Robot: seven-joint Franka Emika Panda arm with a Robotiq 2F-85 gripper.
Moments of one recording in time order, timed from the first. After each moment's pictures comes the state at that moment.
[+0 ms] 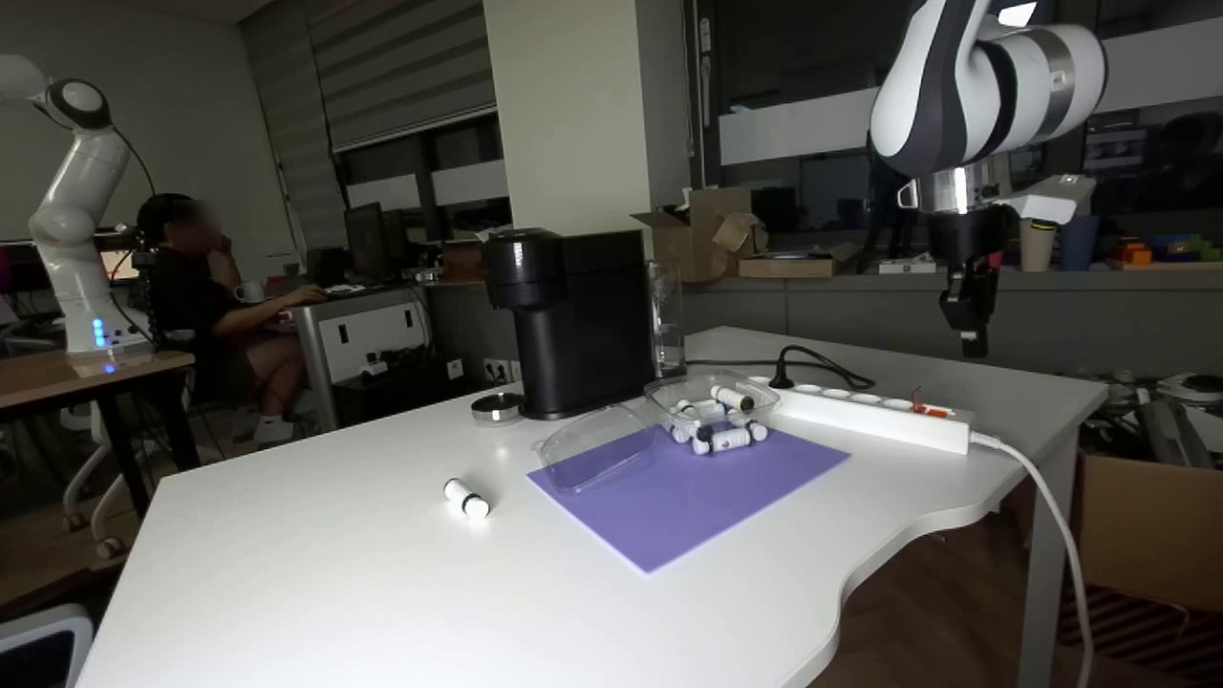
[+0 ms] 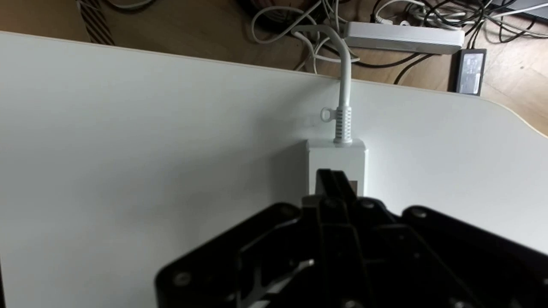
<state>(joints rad) -0.34 0.41 -0.24 -2.18 -0.12 2.63 -0.71</state>
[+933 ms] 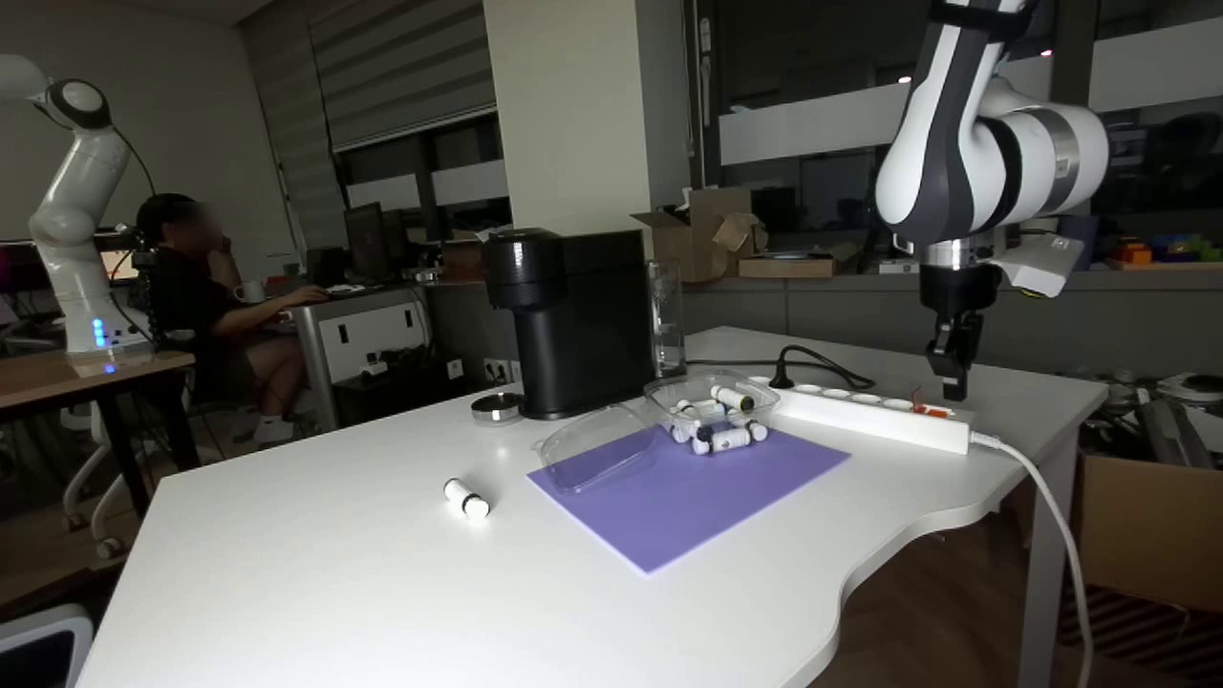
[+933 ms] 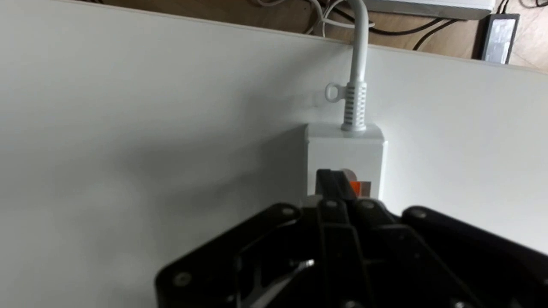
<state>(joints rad) -0.44 0.54 -0.14 -2.19 -0.12 2.86 -0.71</state>
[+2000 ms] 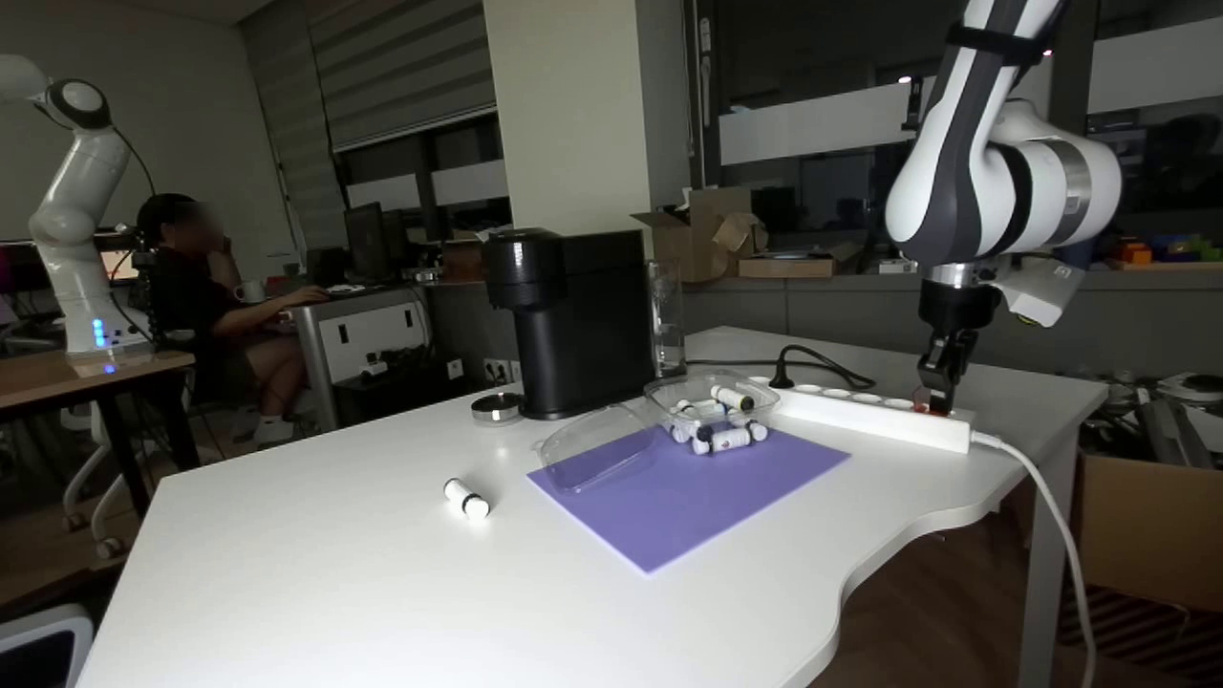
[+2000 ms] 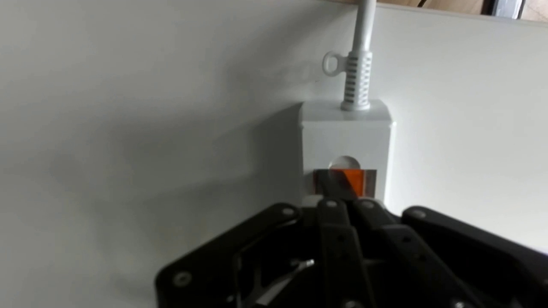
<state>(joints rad) -0.60 0.60 0.02 -2.19 -0.12 2.98 -0.72</state>
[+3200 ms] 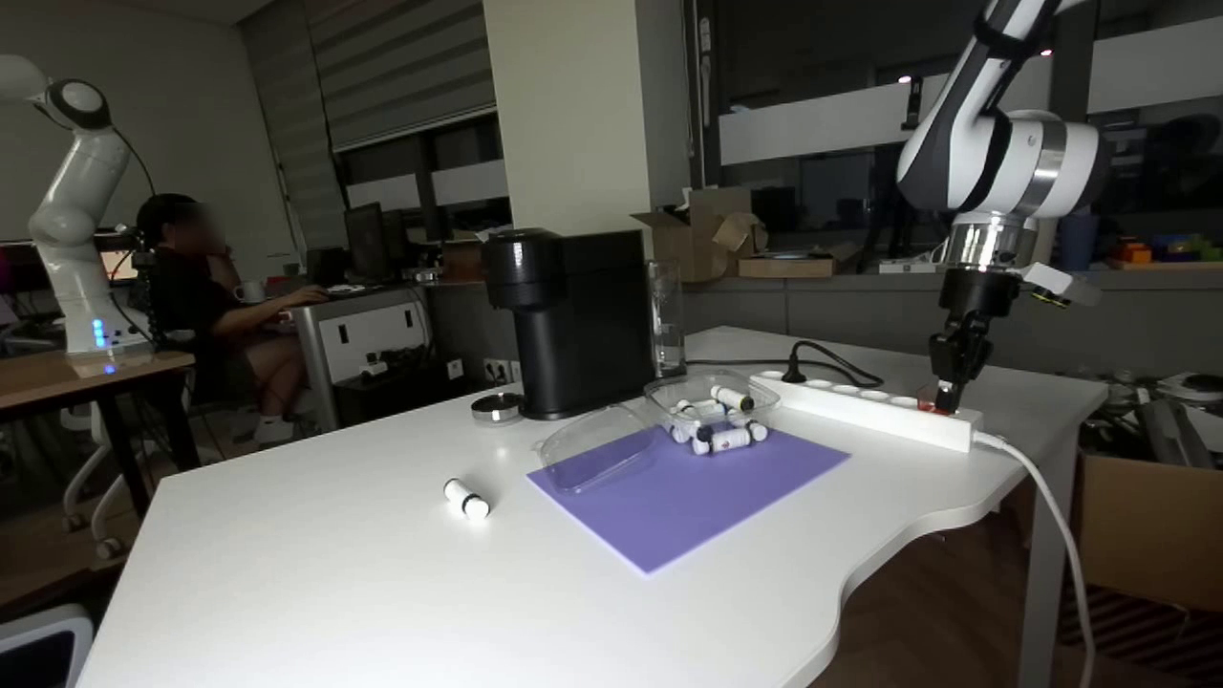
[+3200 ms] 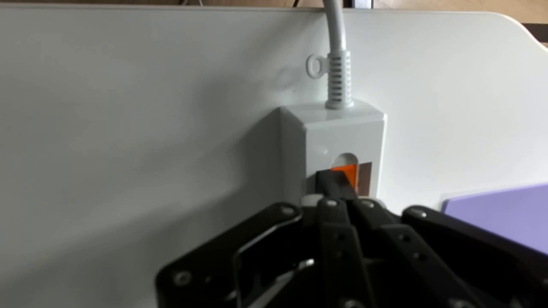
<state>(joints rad) -0.84 0.72 0.18 -1.86 0.18 2.43 -0.96</state>
